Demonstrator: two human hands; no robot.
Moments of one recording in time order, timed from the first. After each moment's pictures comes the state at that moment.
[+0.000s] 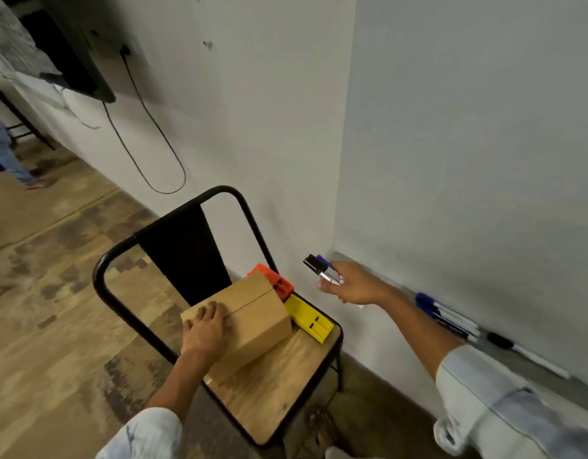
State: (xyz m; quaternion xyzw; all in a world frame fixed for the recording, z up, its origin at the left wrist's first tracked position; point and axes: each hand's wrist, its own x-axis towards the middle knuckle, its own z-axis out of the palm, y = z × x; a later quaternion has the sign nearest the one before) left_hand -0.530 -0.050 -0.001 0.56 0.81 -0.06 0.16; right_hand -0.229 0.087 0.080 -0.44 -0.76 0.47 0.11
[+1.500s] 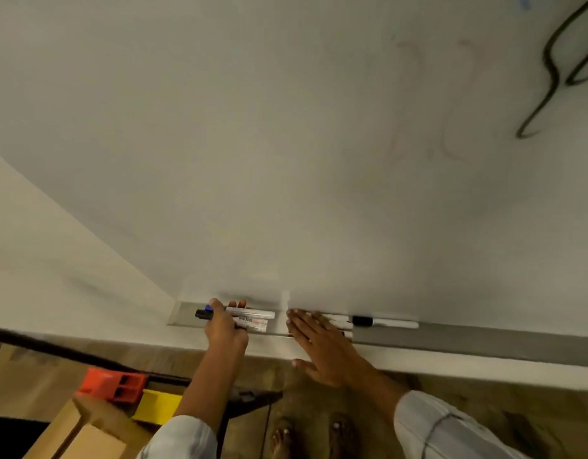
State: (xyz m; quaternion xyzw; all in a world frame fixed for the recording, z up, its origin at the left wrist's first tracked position) left_hand -0.190 0.166 0.001 -0.05 0.58 0.52 0.62; right_hand 0.003 0.066 -0.083 -0.53 -0.84 0.10 0.02
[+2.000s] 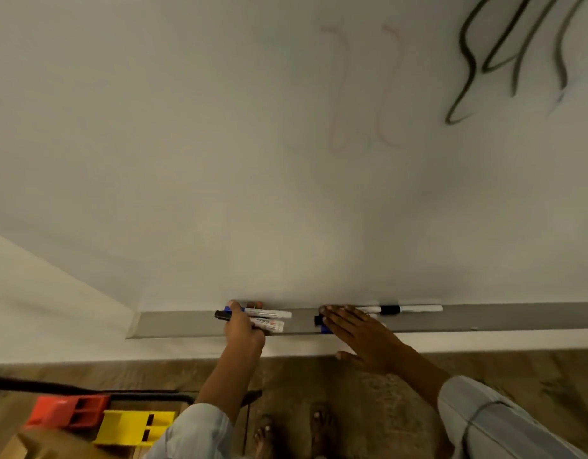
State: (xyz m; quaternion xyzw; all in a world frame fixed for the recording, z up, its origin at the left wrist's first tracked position) left_hand -0.108 0.142 -0.026 -0.05 0.59 0.42 0.68; right_hand 0.131 0.006 -0.086 -0.57 -0.82 0.08 -0.04
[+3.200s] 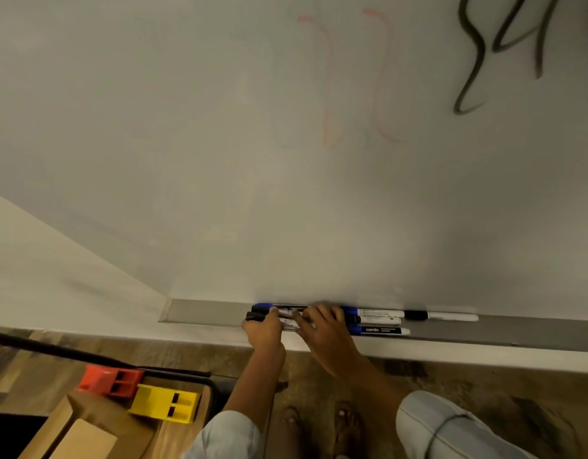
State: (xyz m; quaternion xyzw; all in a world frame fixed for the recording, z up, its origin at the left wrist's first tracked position) left_hand -0.095 0.120 -0.049 0.15 0.74 0.39 0.52; right_hand 0.021 0.055 -0.094 -0.63 -0.76 0.01 0.14
